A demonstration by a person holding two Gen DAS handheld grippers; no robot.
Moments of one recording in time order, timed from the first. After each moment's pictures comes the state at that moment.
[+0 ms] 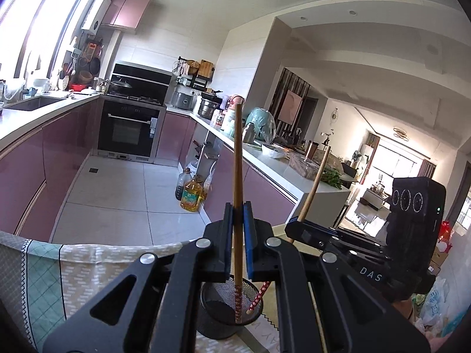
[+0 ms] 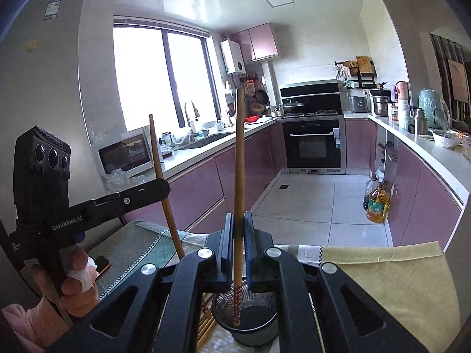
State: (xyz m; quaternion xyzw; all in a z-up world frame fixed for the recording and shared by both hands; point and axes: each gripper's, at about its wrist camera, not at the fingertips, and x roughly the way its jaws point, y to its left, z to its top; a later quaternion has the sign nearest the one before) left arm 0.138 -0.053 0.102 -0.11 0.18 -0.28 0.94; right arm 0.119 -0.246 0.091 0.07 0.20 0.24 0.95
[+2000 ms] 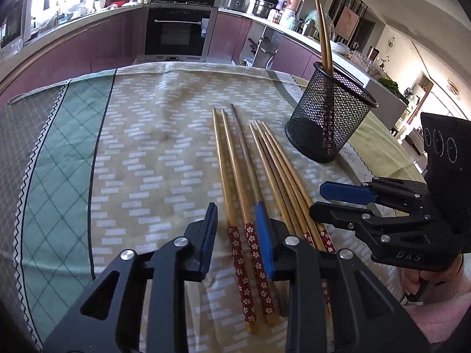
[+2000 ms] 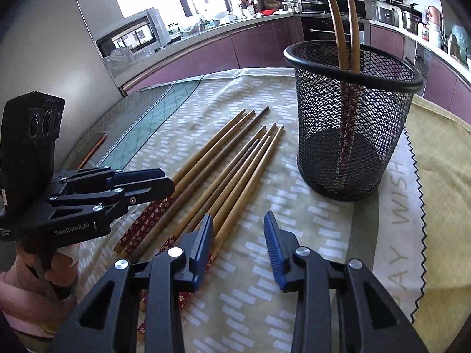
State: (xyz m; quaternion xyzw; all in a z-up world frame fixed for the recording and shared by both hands) left arm 0.082 0.013 -0.108 -0.05 0.43 -0.18 0.89; right arm 0.079 -0.134 -0.083 0.01 0.43 0.27 0.86
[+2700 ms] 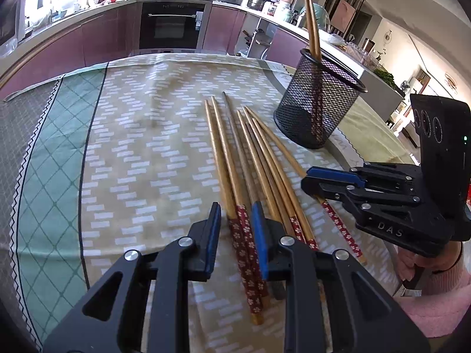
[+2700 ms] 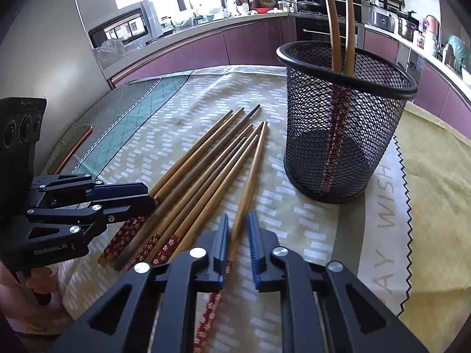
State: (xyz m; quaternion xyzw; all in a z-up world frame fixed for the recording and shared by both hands) left arm 0.073 0.001 -0.108 -0.04 0.44 -0.19 0.88; right arm 0.084 -0.135 -0.086 -0.01 0.44 0.25 0.86
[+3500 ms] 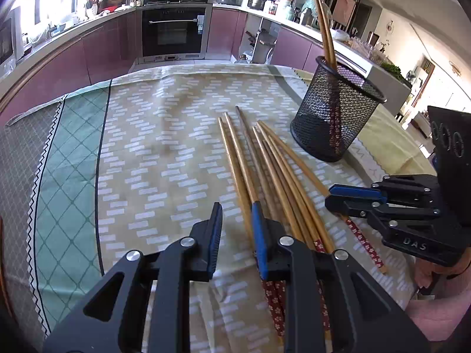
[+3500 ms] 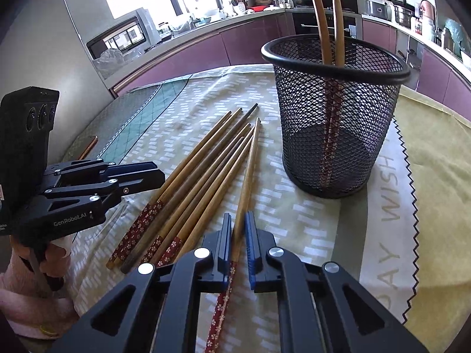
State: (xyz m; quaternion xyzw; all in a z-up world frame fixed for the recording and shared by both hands) left arm 0.102 0.003 -0.106 0.00 0.44 -0.17 0.88; right arm 0.085 -0.146 -0.086 0.02 0.45 0.26 0.86
